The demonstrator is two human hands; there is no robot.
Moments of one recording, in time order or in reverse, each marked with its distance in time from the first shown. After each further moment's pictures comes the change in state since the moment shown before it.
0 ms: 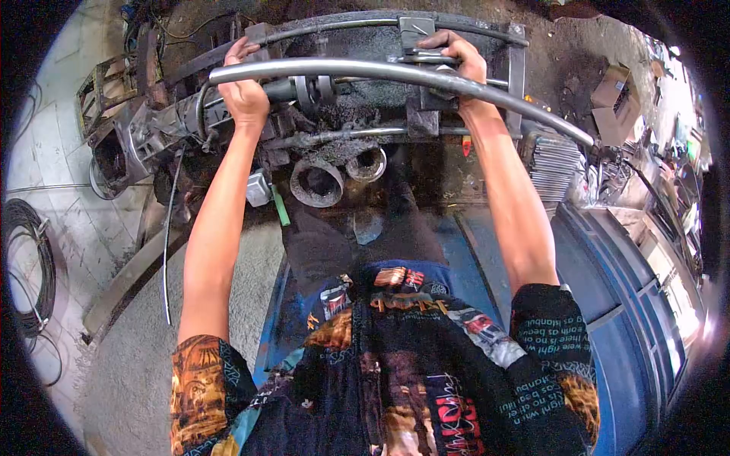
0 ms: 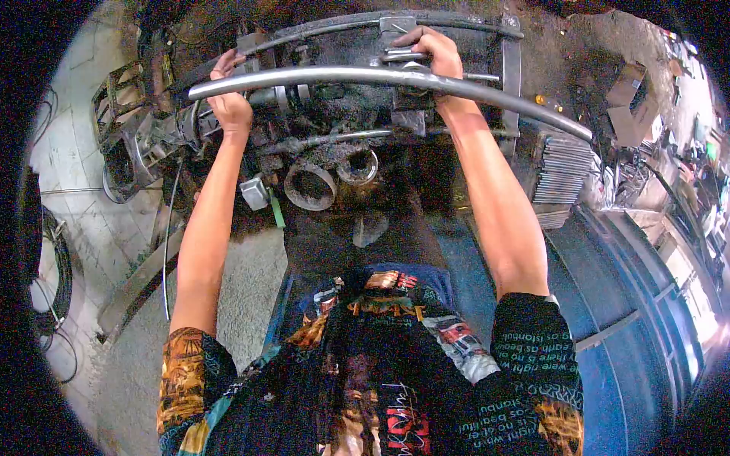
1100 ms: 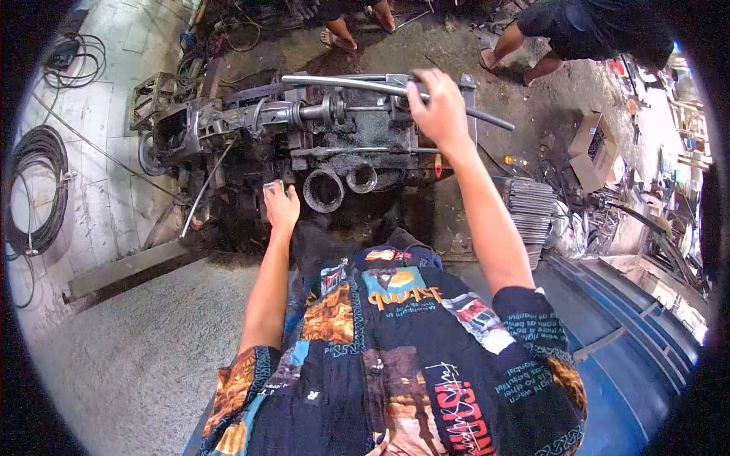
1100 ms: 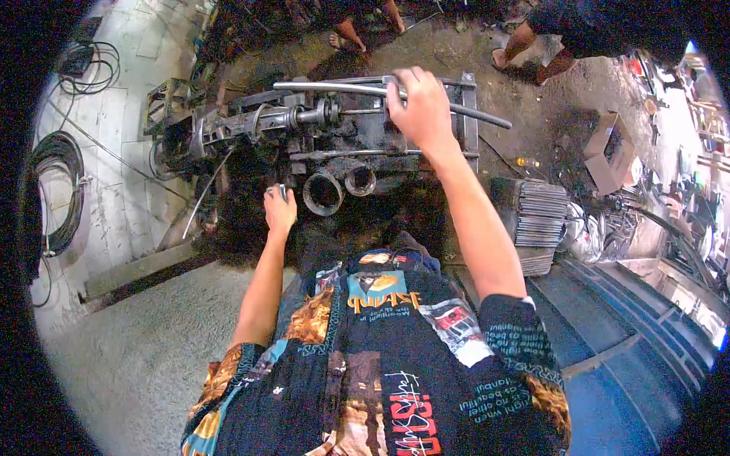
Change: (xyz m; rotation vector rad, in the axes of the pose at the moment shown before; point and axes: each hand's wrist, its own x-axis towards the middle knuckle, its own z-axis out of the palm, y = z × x) left_hand -0.233 0.041 -0.101 0.865 -0.161 -0.453; right_hand -0.114 -0.164 0.056 -1.051 0.284 -0.717
